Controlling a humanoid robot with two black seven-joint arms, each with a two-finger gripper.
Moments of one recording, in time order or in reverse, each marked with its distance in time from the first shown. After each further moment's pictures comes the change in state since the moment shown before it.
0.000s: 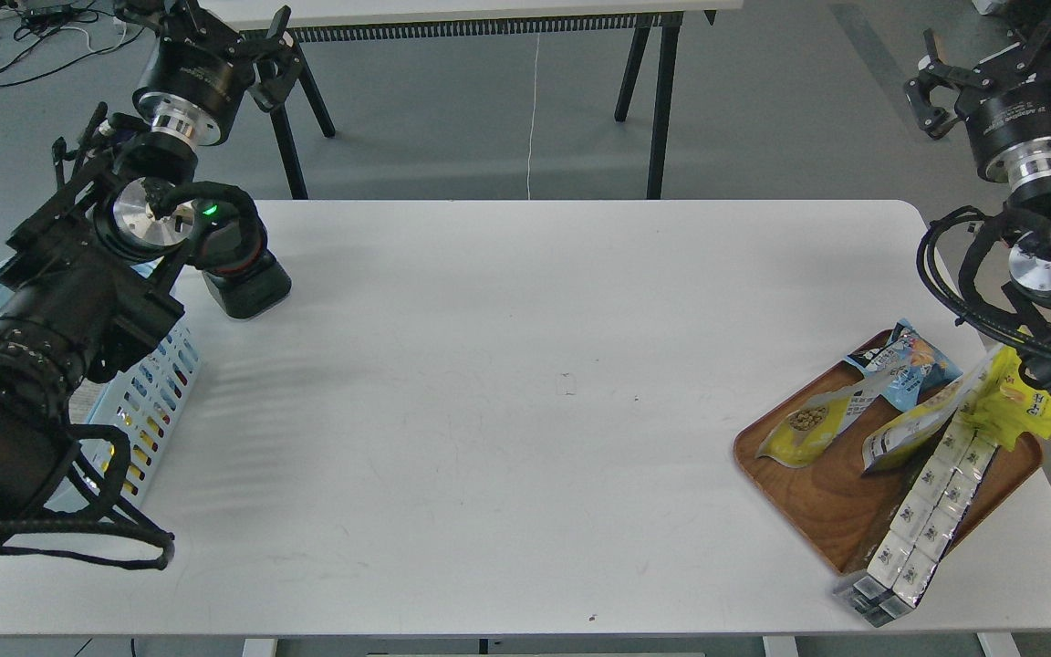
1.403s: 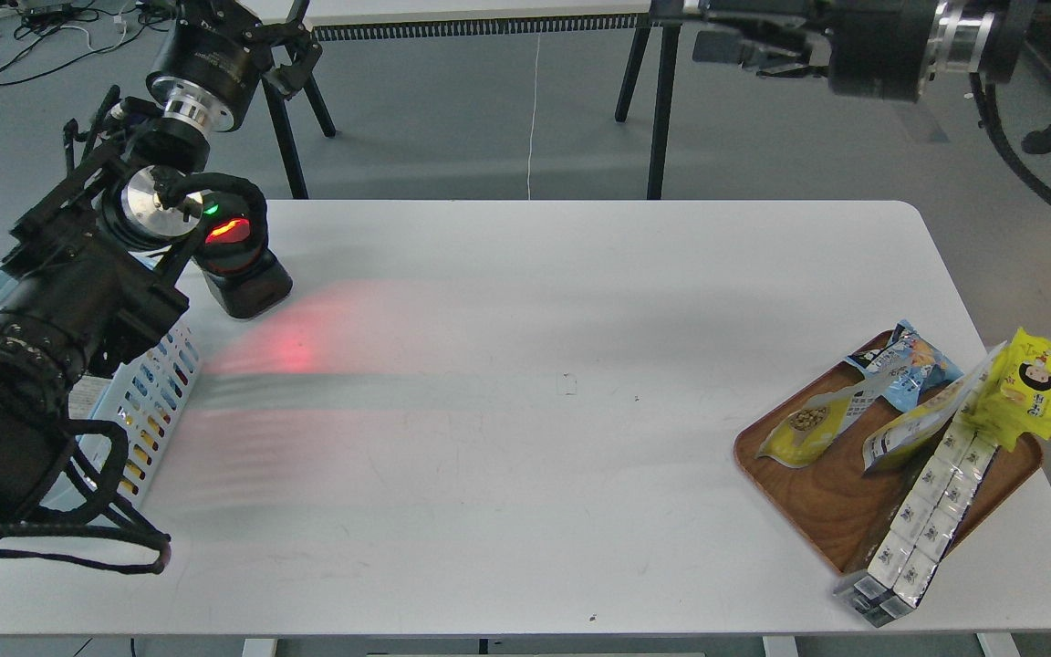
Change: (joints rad) left arm -0.009 0.007 0.017 -0.062 0.005 0.000 0.003; right arm 0.617 -0.367 -0.749 0.811 -1.142 0.000 0.012
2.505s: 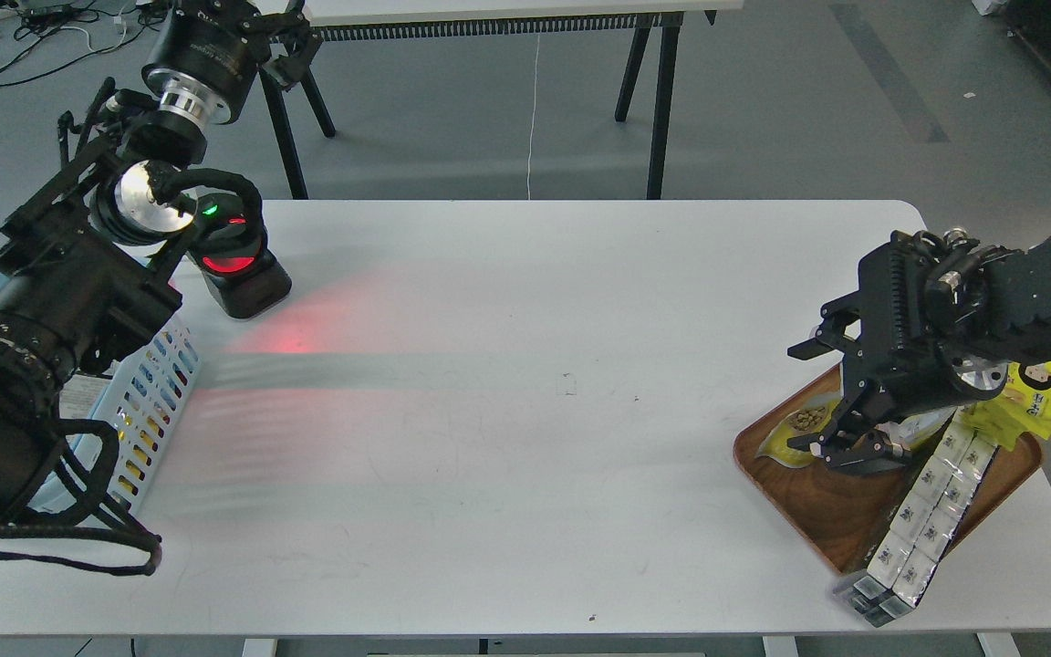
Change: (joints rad) left arm 0.005 0.025 -0.004 -0.044 0.000 0.000 -0.003; right arm 0.083 -0.211 -0.520 0.453 -1.242 -0.211 0.090
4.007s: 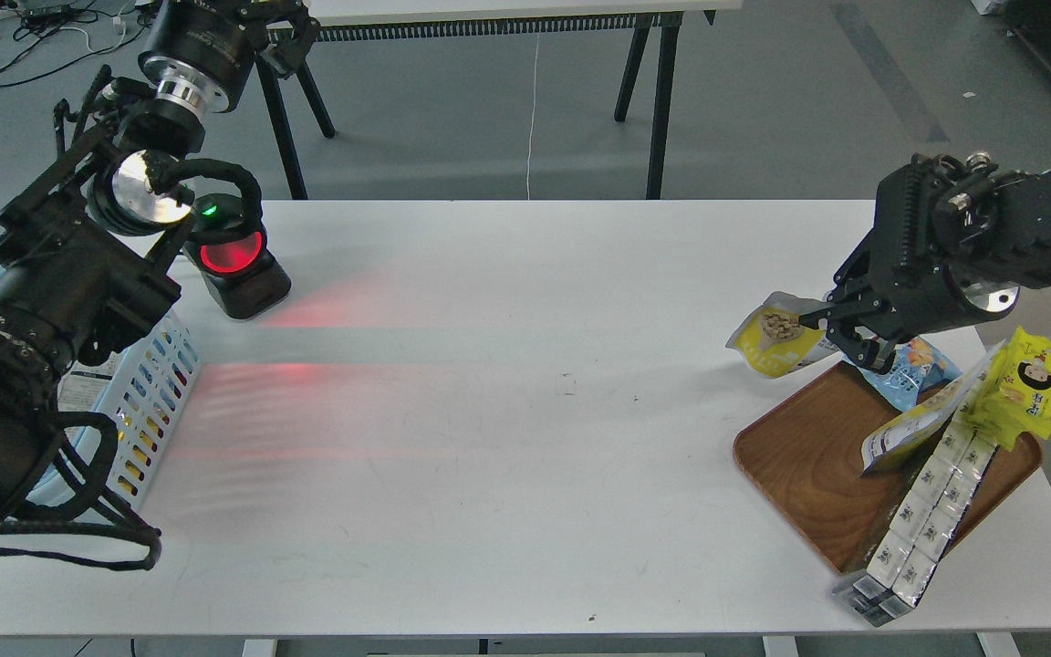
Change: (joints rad) left arm -0.018 0.000 0.004 0.000 0.001 0.000 -0.001; right arm 0.054 0.090 0.027 -0.209 0.058 -0.023 0.000
